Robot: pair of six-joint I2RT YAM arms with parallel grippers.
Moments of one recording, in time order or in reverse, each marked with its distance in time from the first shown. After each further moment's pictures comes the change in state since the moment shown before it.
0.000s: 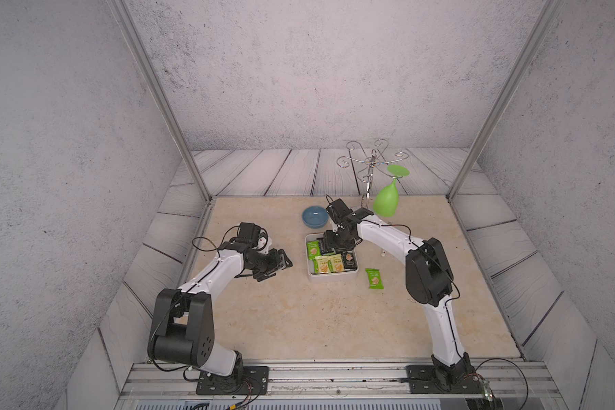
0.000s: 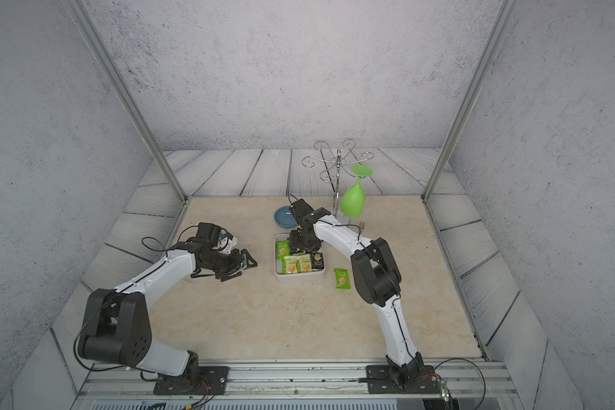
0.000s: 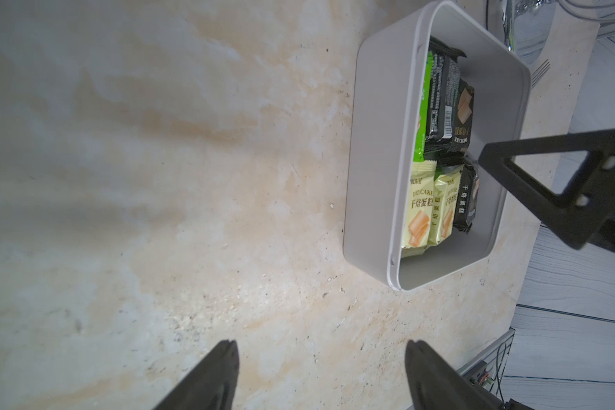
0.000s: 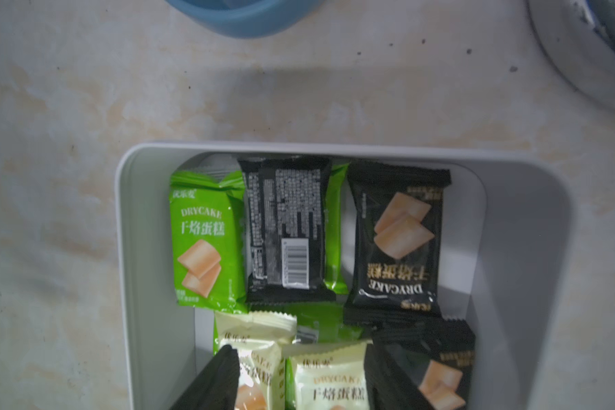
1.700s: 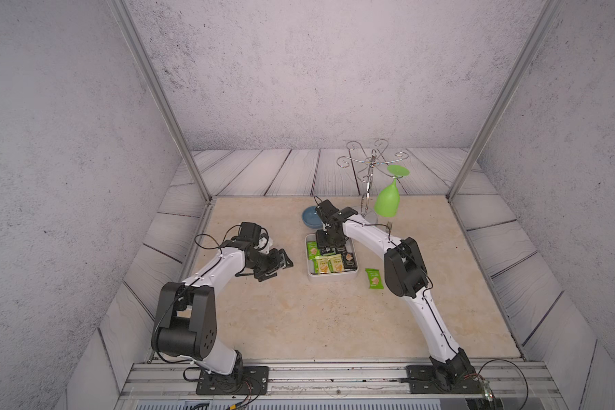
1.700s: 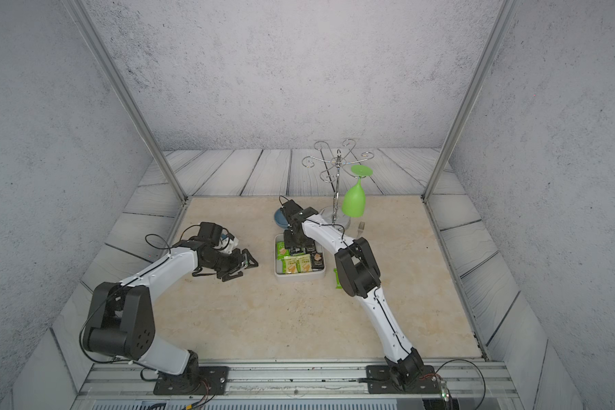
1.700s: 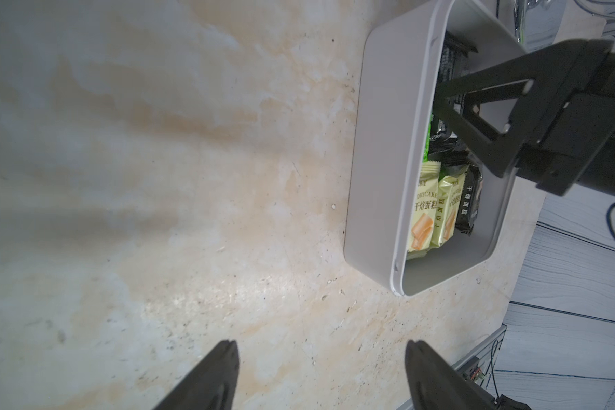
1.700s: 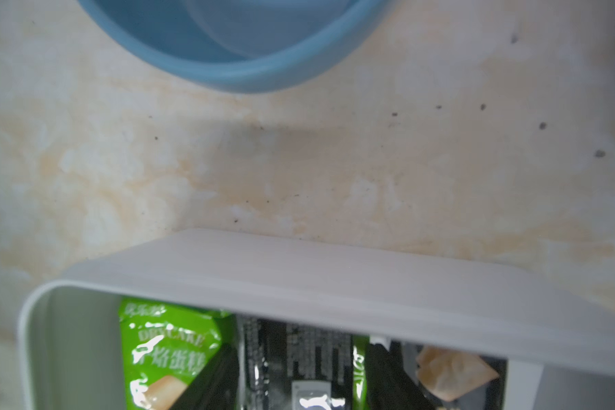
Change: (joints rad) left arm 0.006 0.047 0.018 -0.003 0.026 -0.003; right arm 0.018 0.253 0.305 -0.093 0.068 -0.027
